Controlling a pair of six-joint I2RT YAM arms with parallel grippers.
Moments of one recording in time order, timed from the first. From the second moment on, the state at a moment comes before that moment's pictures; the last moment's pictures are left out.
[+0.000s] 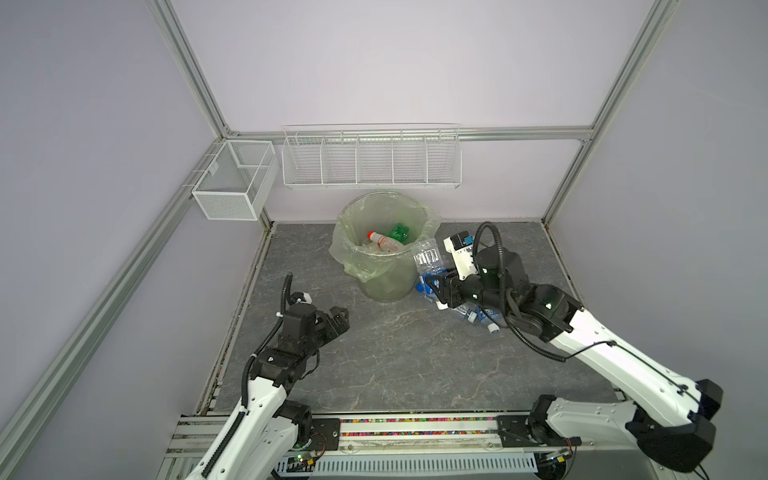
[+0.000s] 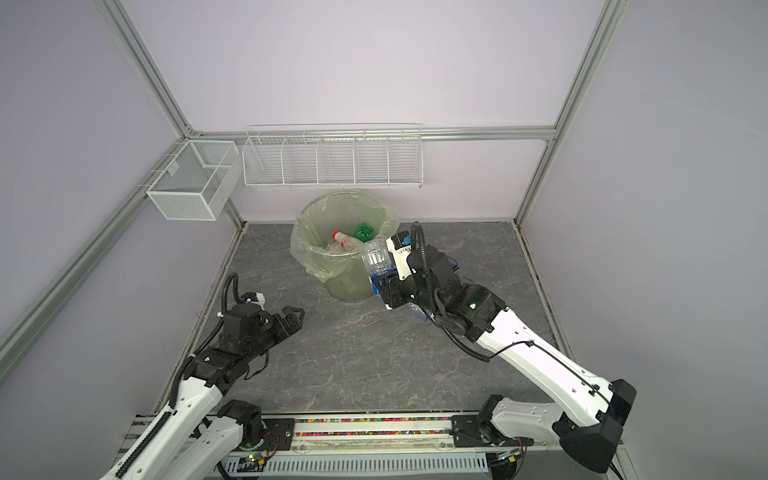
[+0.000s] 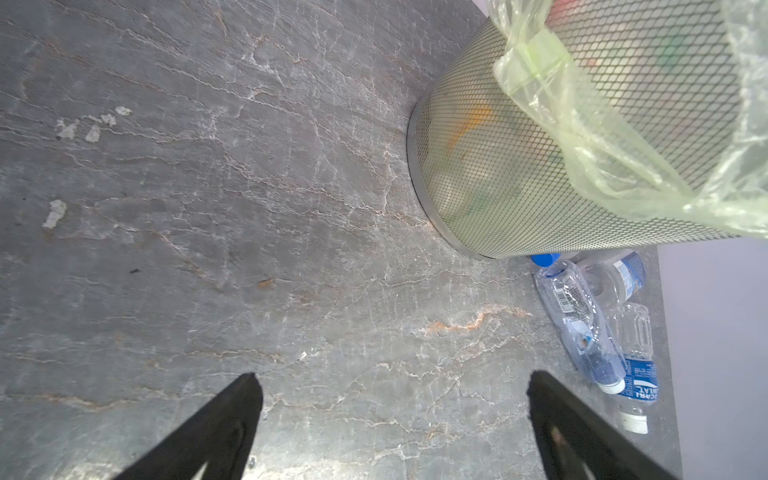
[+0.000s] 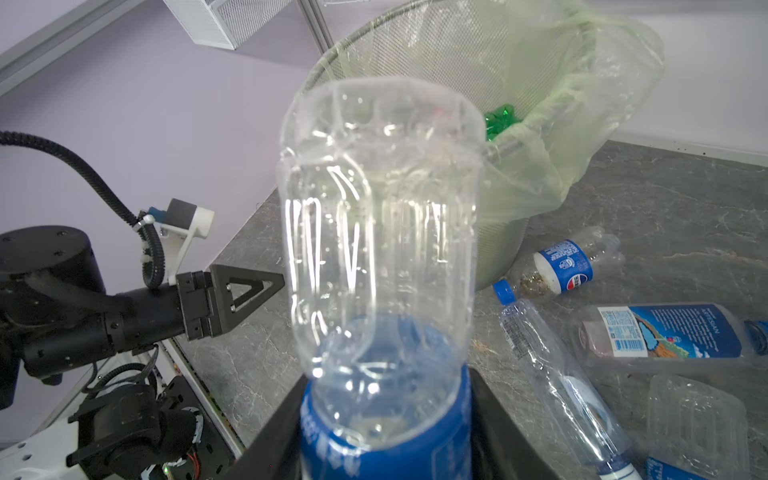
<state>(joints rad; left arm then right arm) -0.32 0.71 0.52 -0.50 0.03 -0.76 0.85 1.21 1.32 -0.60 0.05 0.36</state>
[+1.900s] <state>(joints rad) -0.37 0.70 0.53 -0.45 0.10 -0.82 0.74 1.41 1.63 -0.75 0.16 0.31</state>
